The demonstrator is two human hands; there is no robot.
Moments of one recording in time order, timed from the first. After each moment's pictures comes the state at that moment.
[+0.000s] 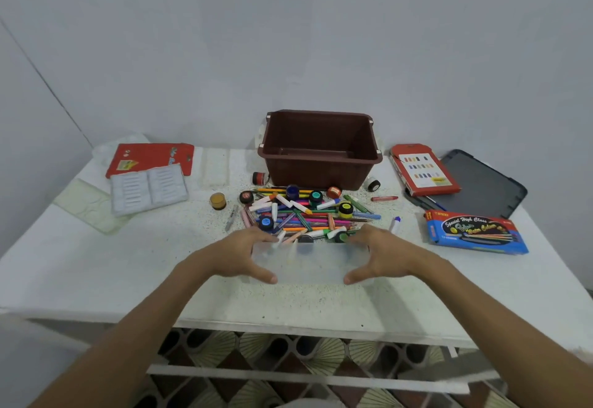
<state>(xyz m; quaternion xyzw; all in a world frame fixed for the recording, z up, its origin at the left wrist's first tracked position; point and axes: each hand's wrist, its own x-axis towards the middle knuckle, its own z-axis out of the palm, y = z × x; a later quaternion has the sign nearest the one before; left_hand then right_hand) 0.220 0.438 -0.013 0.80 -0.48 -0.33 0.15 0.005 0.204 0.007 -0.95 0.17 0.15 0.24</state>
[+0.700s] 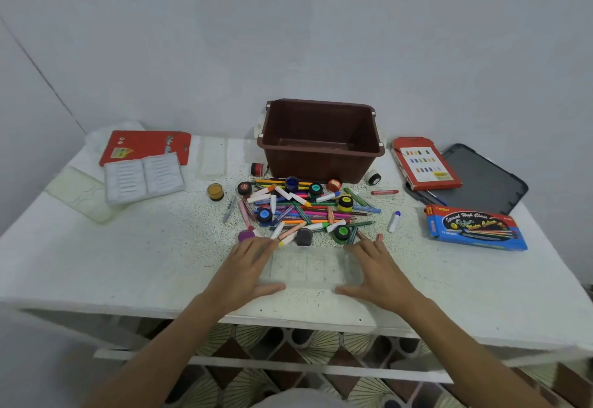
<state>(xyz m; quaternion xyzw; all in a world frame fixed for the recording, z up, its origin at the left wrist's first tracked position) 0.186 0.456 -0.105 0.79 -0.59 0.03 0.15 -0.023 0.224 -0.077 -0.98 0.17 -0.01 0.14</state>
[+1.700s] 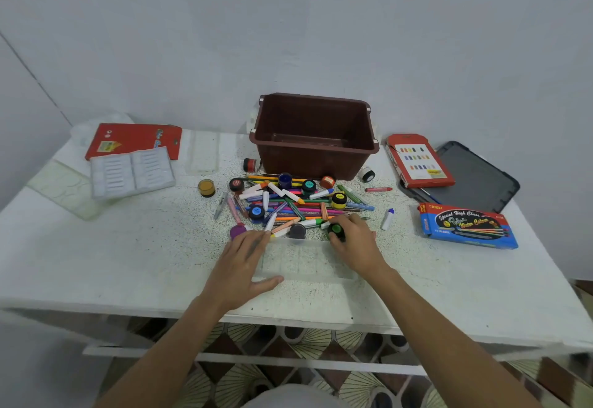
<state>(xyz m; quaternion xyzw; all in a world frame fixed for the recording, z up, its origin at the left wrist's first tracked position) 0.181 0.446 -0.119 0.82 -0.54 0.02 0.16 0.037 0.213 -0.080 -0.93 0.28 -0.10 0.23</state>
